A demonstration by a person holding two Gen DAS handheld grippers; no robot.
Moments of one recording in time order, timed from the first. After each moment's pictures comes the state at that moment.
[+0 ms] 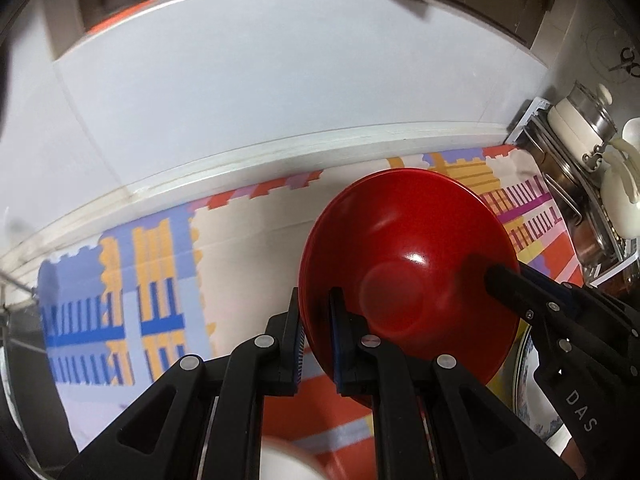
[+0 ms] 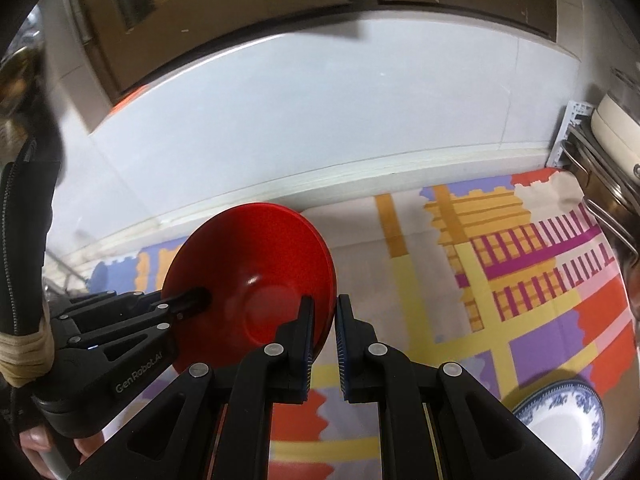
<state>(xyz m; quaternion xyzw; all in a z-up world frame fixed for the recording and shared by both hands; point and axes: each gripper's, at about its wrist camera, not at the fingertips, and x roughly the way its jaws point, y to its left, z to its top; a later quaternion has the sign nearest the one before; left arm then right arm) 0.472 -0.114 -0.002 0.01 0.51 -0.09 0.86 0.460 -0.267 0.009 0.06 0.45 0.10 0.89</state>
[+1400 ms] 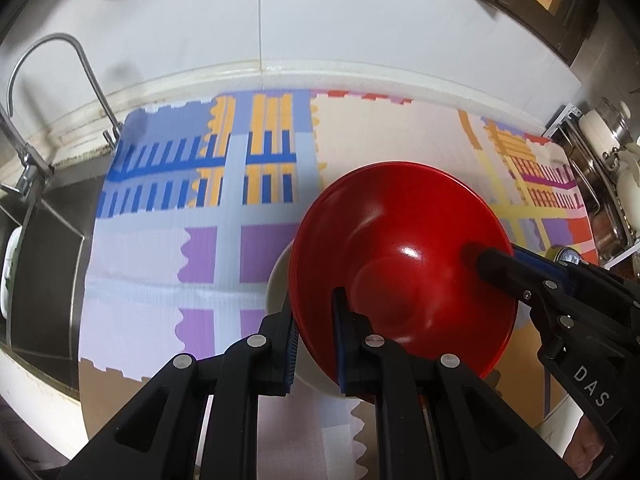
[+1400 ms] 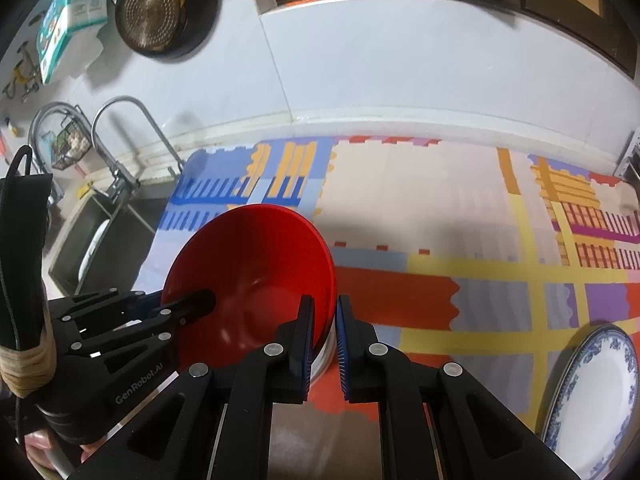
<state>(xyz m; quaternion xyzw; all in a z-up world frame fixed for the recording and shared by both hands) 0.312 -0.010 -0.046 -0.06 0.53 0.00 0.85 0.339 -0.155 -0.006 -0.01 0.48 0.23 0.85</state>
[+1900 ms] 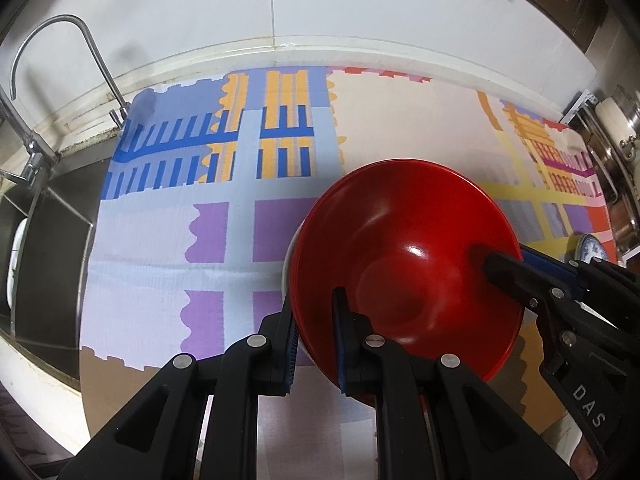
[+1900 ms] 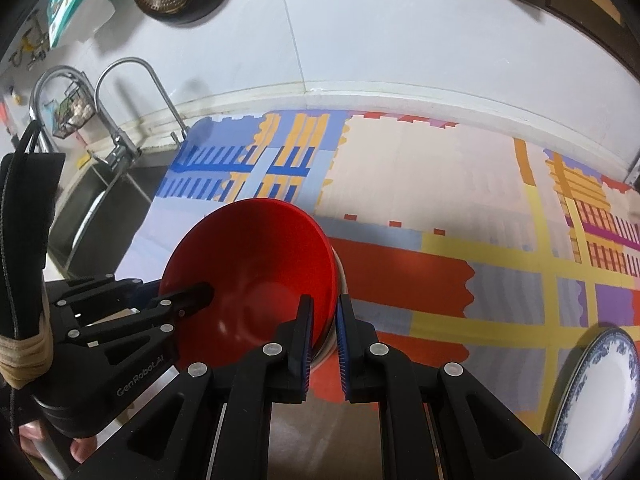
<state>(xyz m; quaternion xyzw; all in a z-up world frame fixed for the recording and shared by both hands) 0.308 -0.006 -0.070 -0.04 0.54 0.02 0.84 0.332 -0.139 -0.030 -0.05 0.49 0.24 0.84</state>
